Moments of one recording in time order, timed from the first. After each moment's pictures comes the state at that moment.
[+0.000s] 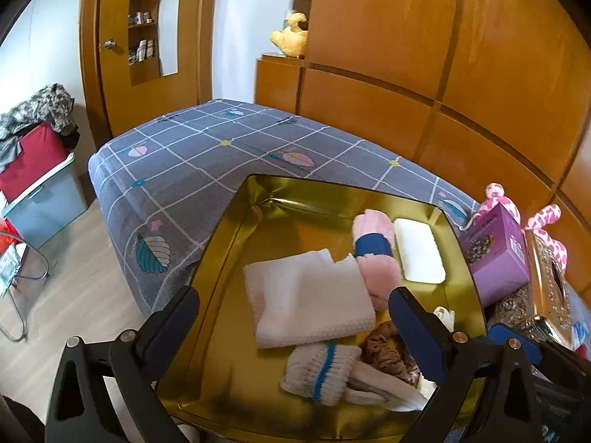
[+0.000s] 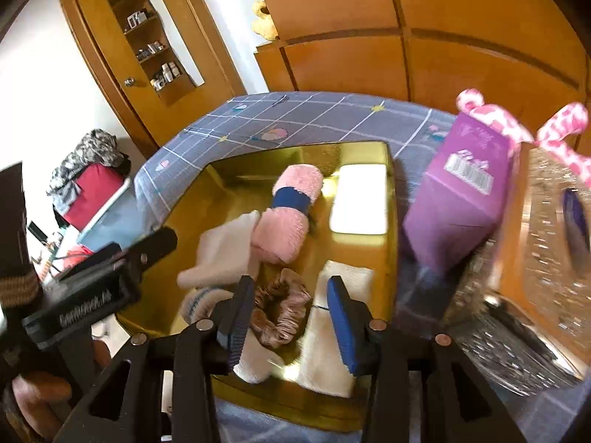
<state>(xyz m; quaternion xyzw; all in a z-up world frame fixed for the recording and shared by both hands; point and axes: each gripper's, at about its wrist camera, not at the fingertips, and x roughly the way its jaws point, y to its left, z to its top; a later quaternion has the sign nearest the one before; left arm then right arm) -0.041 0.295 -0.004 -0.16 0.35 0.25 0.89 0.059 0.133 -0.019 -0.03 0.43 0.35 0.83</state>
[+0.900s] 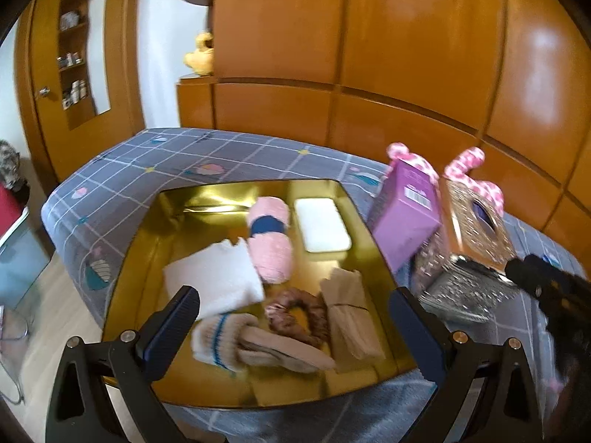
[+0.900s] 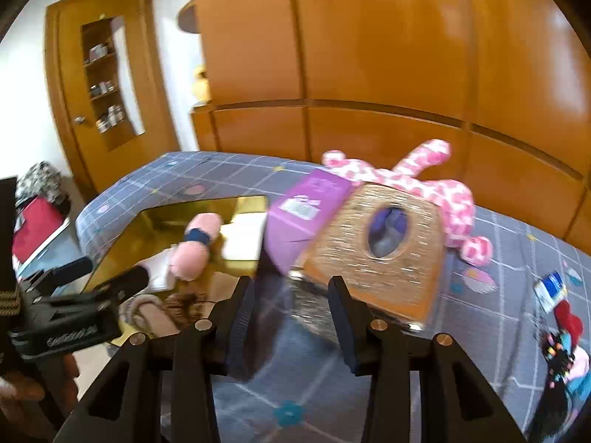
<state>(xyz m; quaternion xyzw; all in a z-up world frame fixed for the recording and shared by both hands) -0.042 0.204 0.011 -0.09 0.35 0.12 0.93 0.024 0.025 0.022 -0.03 0.33 0.20 0.92</state>
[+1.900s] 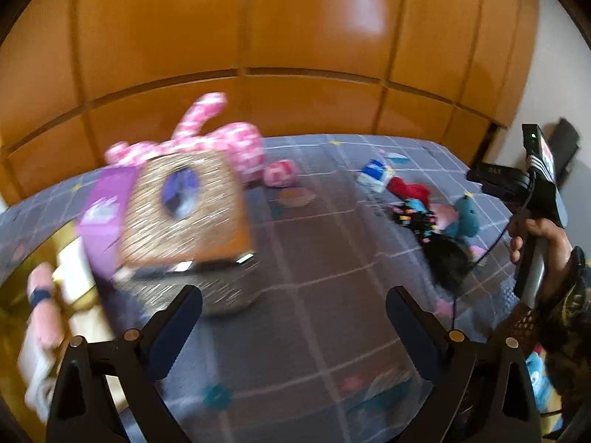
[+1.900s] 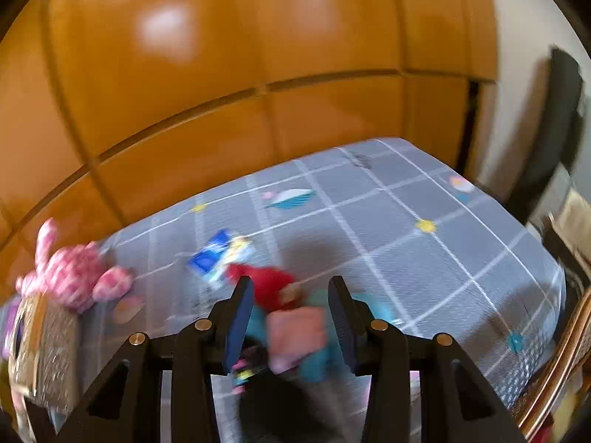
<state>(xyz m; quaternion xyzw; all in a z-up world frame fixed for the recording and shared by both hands) 0.008 -0.008 0.026 0.04 0.40 -0.22 0.89 0.024 -0.354 0.015 0.18 0.33 -0.23 0.90</state>
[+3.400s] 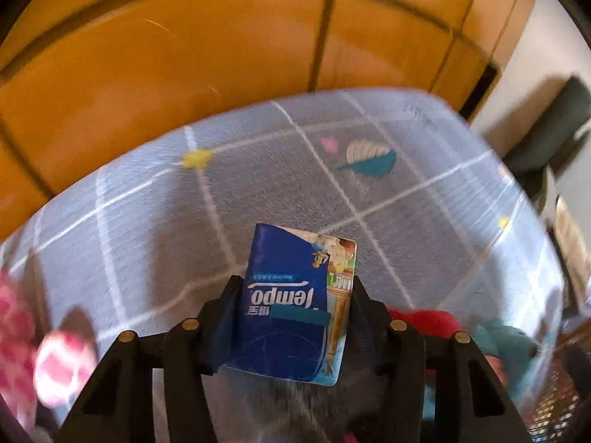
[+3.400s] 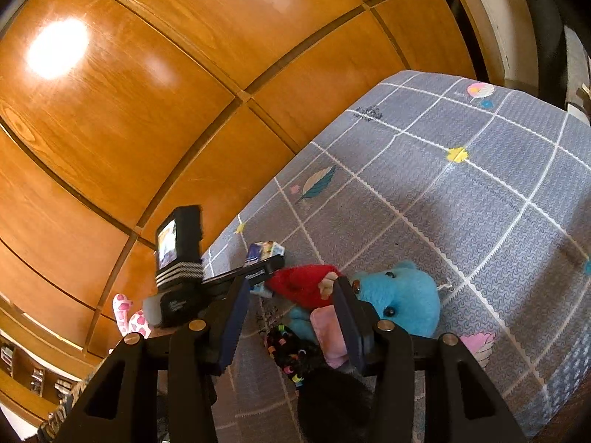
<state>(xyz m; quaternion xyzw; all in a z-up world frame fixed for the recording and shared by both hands) 0.248 -0.255 -0.051 0.08 0.49 -0.30 0.82 0.009 -0.391 -0.002 0.39 0.28 -0.12 0.87</state>
